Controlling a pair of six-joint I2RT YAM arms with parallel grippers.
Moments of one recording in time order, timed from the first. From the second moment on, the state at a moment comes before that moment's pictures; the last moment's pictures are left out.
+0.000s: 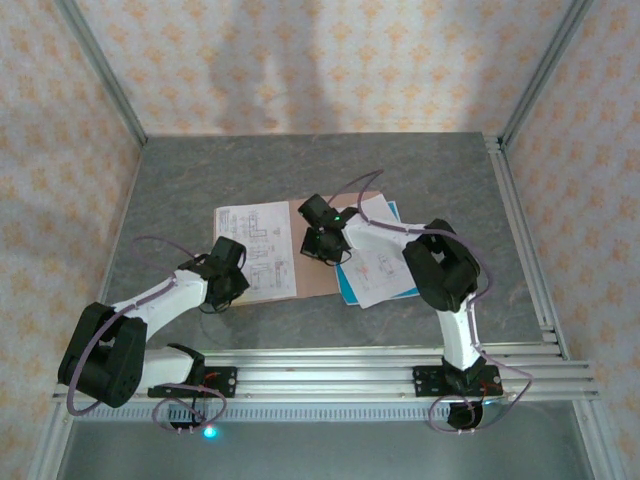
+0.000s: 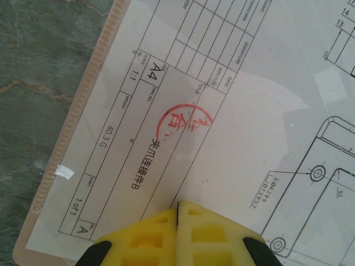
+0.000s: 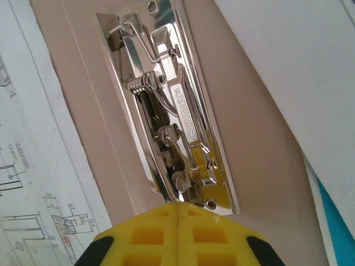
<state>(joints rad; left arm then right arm) -0.30 1.26 0.54 -0.54 -0.12 -0.95 0.77 2.02 1.42 -0.56 -0.07 0.98</state>
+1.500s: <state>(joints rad) -0.21 1.26 0.53 -0.50 -0.05 -0.96 0.78 2.01 1.37 -0.53 -0.02 0.97</state>
